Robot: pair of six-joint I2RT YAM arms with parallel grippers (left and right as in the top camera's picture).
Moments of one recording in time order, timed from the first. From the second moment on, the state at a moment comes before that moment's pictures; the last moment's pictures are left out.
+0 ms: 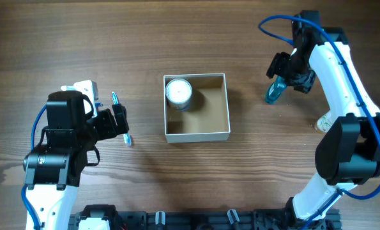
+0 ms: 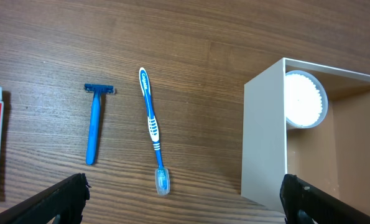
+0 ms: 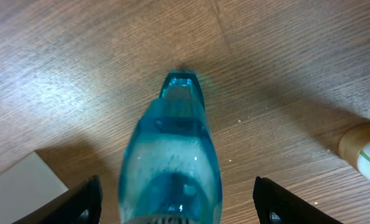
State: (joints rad) left arm -0.03 0.94 0.95 -0.90 0.06 -0.25; right arm 0.01 1.92 1.61 -1.15 0.03 0.47
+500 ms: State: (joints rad) left arm -0.03 0.94 0.95 -0.90 0.06 -0.25; right arm 0.01 1.91 1.58 -1.07 0.03 0.47
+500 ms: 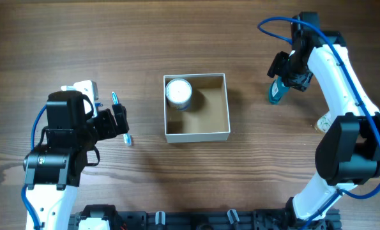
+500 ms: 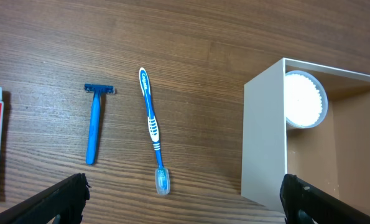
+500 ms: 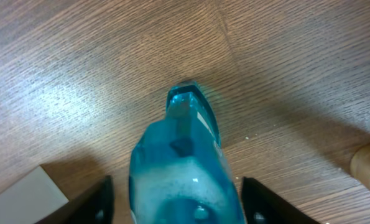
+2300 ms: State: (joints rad) left arm -0.03 0.94 0.95 -0.90 0.06 -0.25; right arm 0.54 1.49 1.64 -1.12 0.02 0.13
